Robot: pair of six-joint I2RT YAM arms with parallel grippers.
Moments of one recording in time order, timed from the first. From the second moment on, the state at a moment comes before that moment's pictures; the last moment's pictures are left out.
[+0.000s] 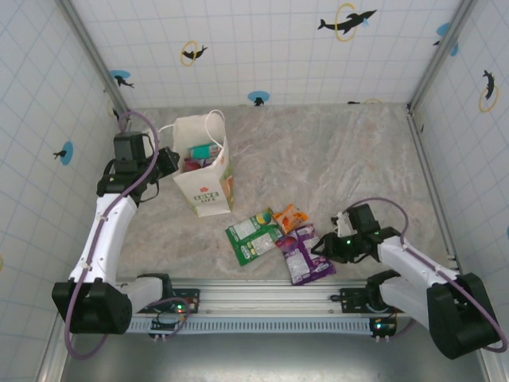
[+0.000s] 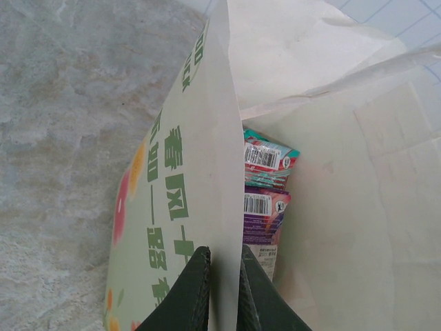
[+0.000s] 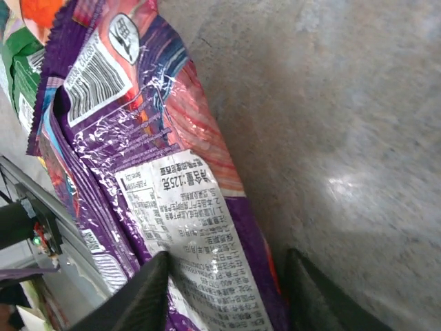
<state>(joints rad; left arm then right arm) -0.04 1.14 1.06 -0.58 0.31 -0.40 0.37 1.01 0.28 -0.45 -0.65 0.55</state>
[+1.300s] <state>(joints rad) -0.04 1.14 1.06 -0.58 0.31 -0.40 0.53 0.85 0.73 -0.39 -0.15 0.66</state>
